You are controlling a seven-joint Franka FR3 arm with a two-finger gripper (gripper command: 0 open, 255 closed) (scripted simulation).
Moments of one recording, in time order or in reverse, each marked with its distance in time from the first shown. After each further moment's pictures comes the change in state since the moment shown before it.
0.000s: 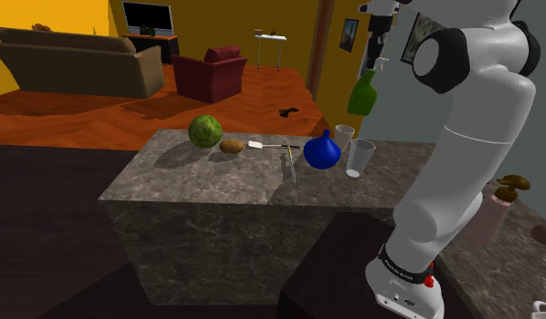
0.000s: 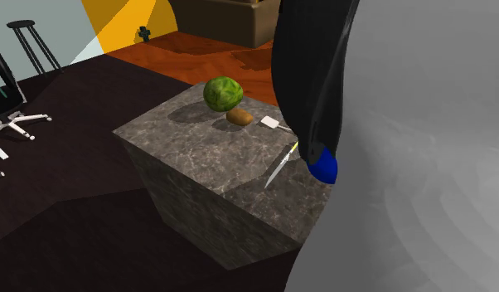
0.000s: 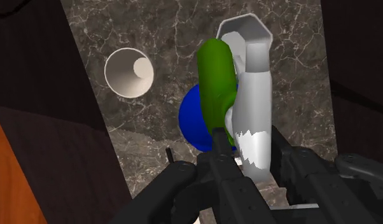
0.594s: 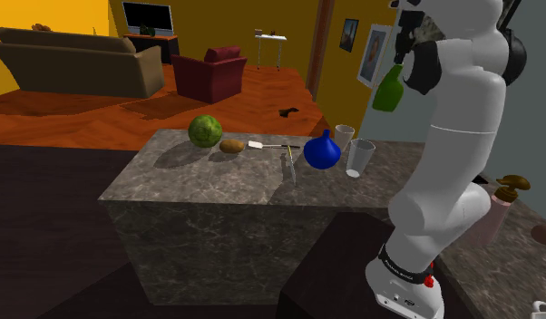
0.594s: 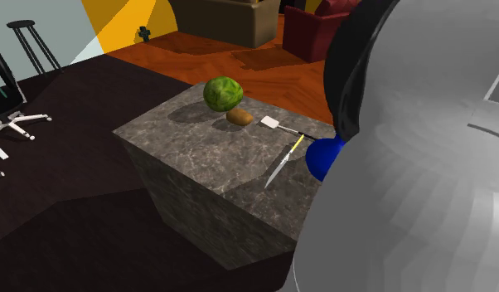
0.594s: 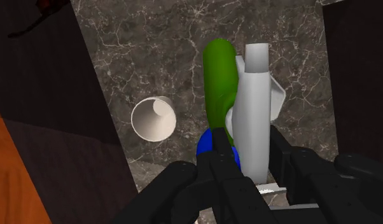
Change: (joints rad) arm -0.203 0.162 -0.106 0.260 0.113 -0.104 -0.259
